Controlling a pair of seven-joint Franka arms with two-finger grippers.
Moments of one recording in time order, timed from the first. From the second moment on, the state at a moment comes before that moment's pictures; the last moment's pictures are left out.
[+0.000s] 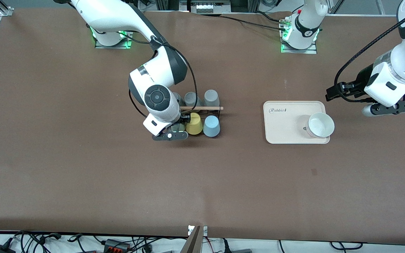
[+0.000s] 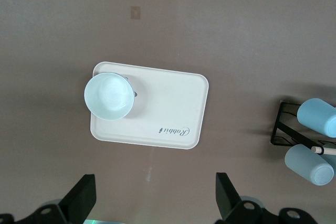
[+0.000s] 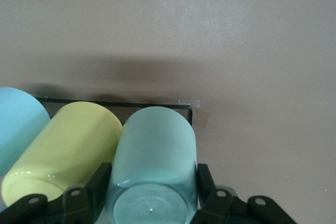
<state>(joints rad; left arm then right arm) -0.01 0.14 -0.11 -1.49 -0.08 1.51 -0.29 0.58 0.67 0.04 -1.36 0.04 1.93 0.54</state>
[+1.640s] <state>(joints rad) -0.01 0.14 -0.11 -1.49 -0.08 1.51 -0.29 -0.03 0.40 0.01 -1.13 0.03 1.58 0.14</state>
